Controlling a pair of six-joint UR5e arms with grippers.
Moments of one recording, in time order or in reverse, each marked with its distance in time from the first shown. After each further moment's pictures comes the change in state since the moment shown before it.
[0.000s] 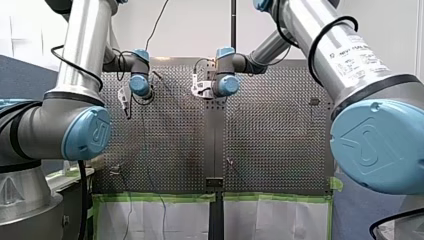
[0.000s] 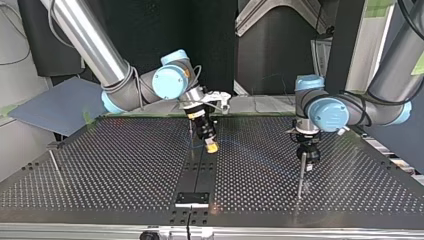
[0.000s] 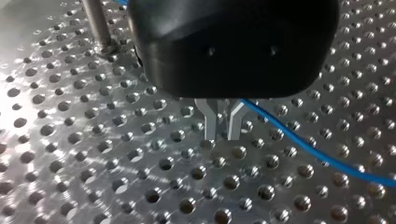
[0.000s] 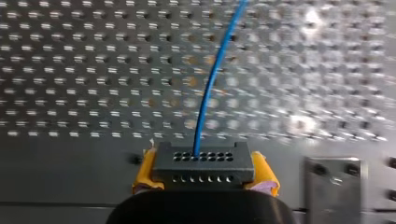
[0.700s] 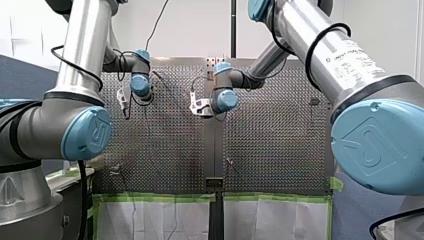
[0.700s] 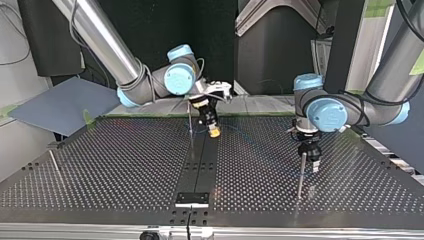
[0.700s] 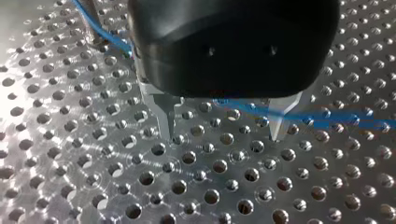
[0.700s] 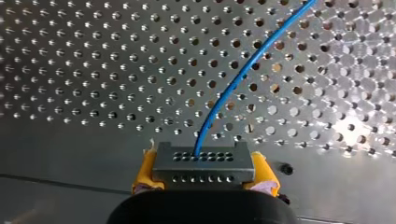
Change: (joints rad) left arm -0.005 -0.001 0.000 -0.030 -0.054 0.013; right arm 0.012 0.058 0.069 -0.004 0.021 -0.036
